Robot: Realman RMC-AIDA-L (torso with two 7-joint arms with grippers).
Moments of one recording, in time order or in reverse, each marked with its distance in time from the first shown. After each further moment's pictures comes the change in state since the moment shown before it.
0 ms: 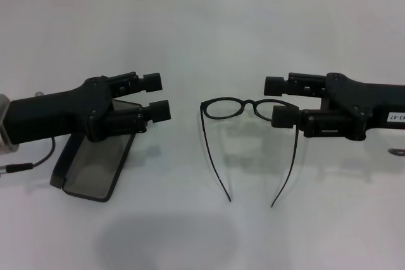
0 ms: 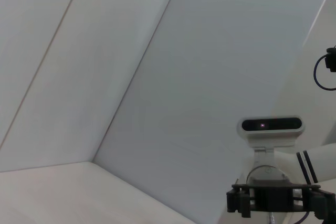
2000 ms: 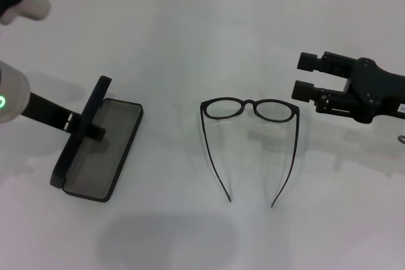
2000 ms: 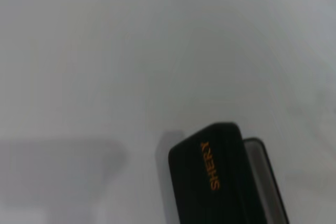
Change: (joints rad) left arm 0.096 -0.096 0.613 1.115 1.006 -0.261 -1.379; right arm -0.088 0.004 0.154 0.026 -0.040 0.117 -0.182
